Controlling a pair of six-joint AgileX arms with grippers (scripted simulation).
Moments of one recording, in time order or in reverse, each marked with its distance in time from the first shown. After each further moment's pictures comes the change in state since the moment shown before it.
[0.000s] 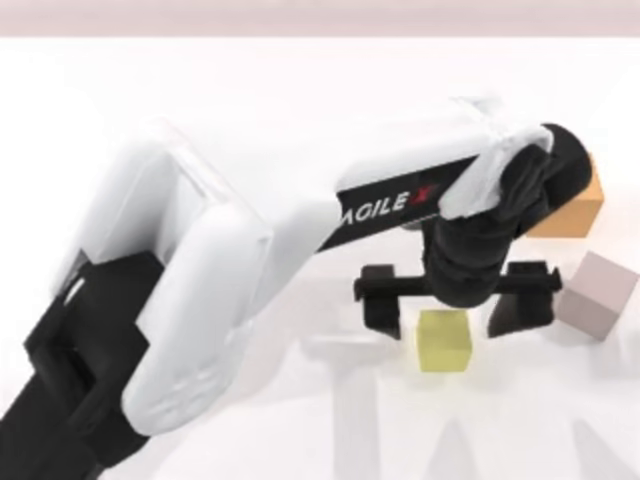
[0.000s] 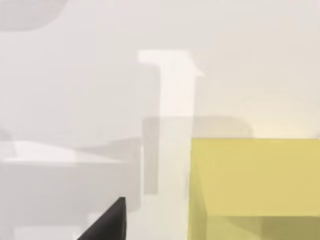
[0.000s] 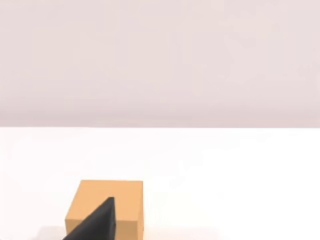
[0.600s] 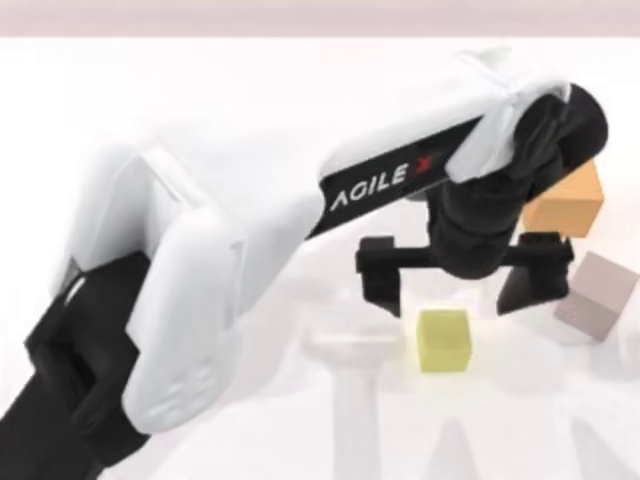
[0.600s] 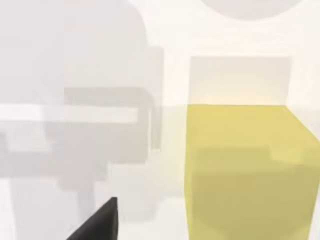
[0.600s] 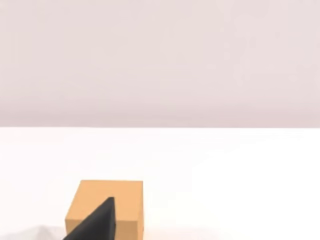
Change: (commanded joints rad) left arm 0.008 0.000 0.158 -0.165 0.000 -0.004; right arm 0.000 0.000 0.000 0.000 0.000 0.000
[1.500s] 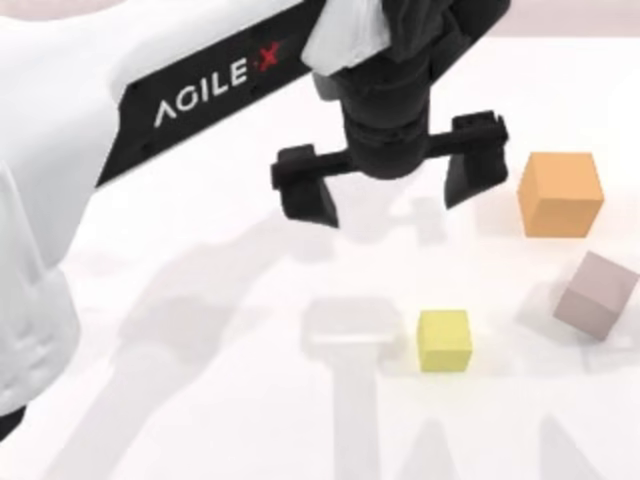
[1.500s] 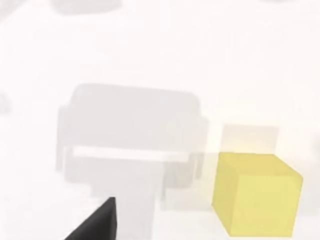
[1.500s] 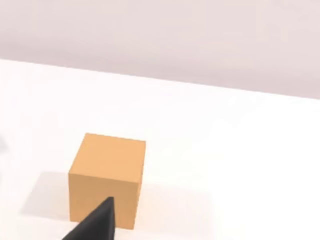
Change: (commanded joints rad) left arm 0.142 -0.293 -0.174 0.071 -0.012 0.050; right arm 0.031 0.208 0.195 -0.148 -0.003 -0.104
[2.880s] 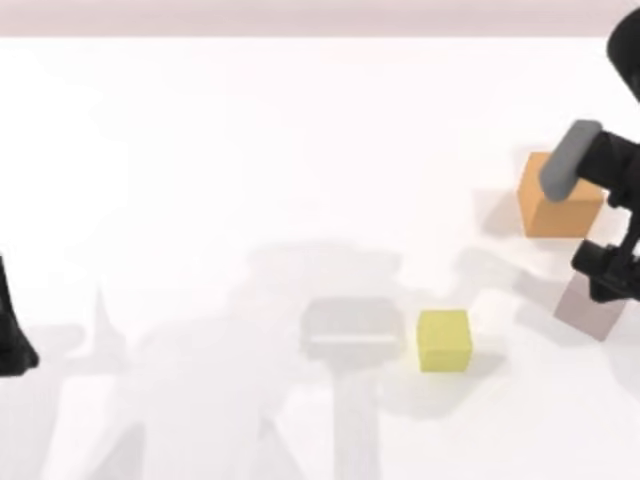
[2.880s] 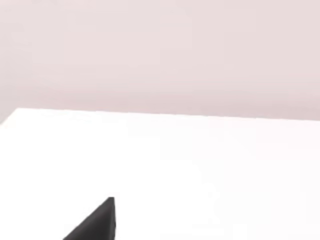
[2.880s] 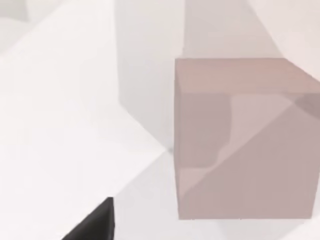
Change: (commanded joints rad) left arm 0.799 -2.113 -2.016 1.230 0.025 0.854; right arm 0.169 1.618 1.160 -0.929 0.004 -0.641
